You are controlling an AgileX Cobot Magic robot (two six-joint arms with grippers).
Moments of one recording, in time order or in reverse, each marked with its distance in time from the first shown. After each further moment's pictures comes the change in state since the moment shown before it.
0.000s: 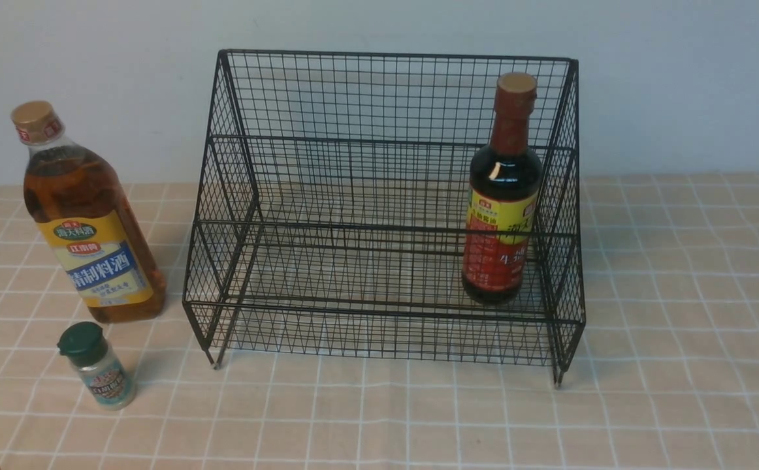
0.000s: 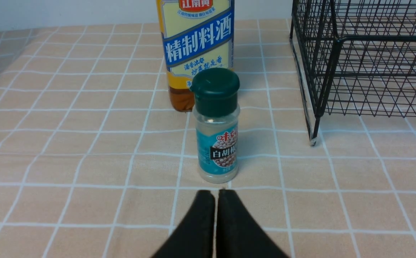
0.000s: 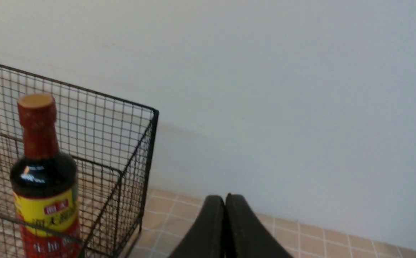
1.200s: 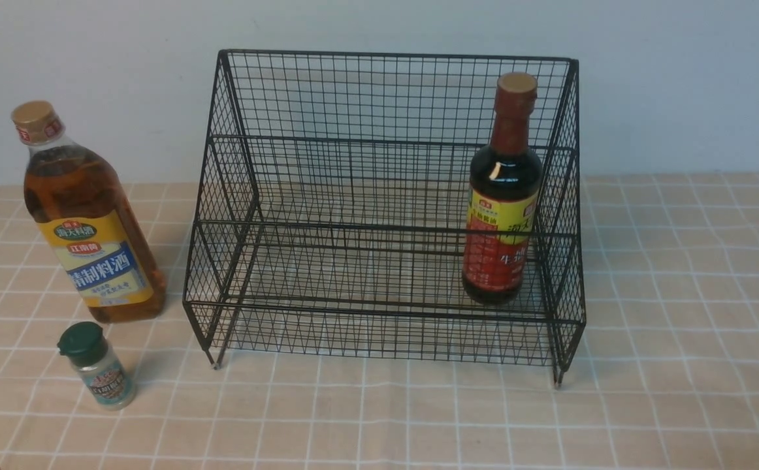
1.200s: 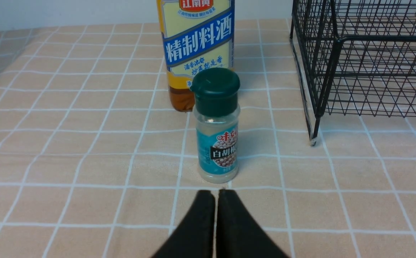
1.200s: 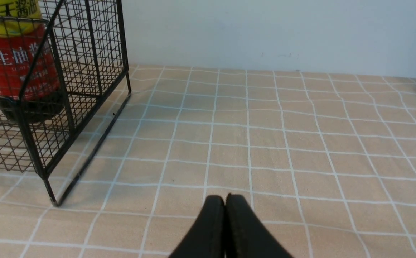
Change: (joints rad) right arm -0.090 -0.598 0.698 0.034 -0.018 0.107; left arm 0.000 0.000 0.000 0.000 0.000 0.000
